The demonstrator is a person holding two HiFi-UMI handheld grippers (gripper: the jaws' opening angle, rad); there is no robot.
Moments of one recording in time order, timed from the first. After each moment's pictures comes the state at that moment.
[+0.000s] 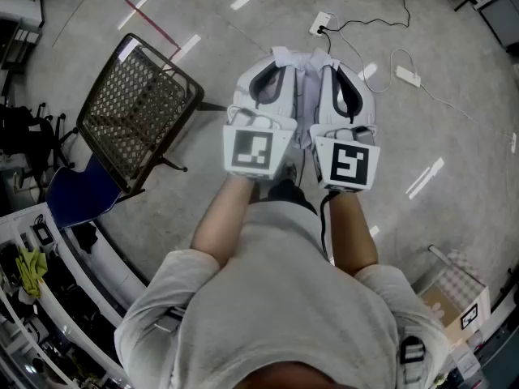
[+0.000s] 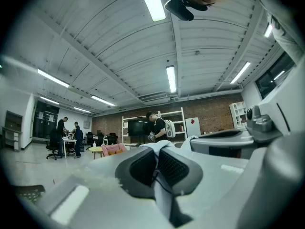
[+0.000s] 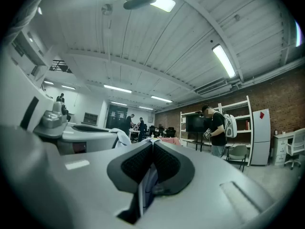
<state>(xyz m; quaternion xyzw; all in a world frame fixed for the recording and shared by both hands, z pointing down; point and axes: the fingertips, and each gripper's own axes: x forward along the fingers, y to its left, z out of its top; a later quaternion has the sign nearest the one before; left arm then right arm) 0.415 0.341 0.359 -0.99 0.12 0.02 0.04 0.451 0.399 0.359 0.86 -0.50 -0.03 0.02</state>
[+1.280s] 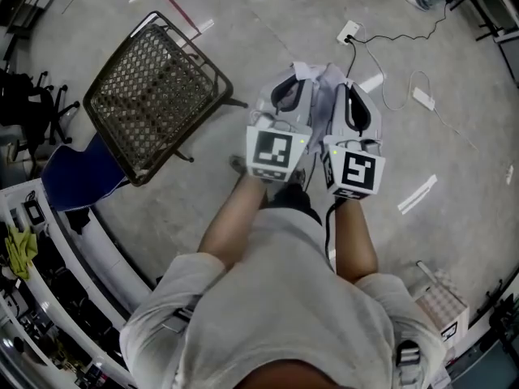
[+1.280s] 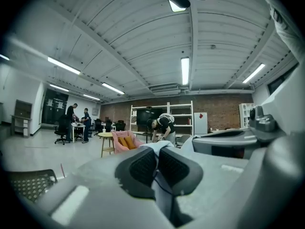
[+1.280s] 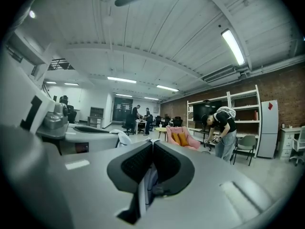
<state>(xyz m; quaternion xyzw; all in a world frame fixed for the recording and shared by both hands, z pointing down) 0.374 0.233 0.420 -0.99 0.15 -0.05 0.01 0.414 0.292 0.415 0.85 -0.53 0.03 0.04</state>
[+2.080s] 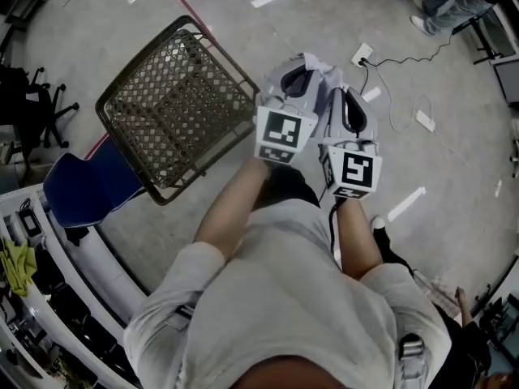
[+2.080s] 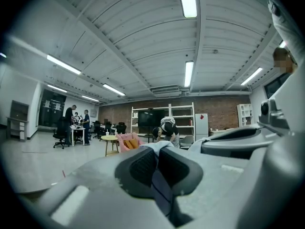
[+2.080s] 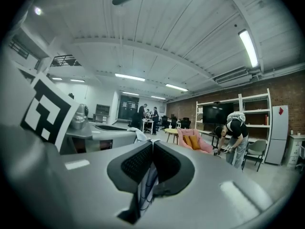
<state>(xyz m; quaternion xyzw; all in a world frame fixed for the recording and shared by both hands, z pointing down) 0.318 0.051 0.405 -0.99 0.13 -0.04 0.01 0.325 0.116 0.400 0.83 -0.55 0.02 0.06</state>
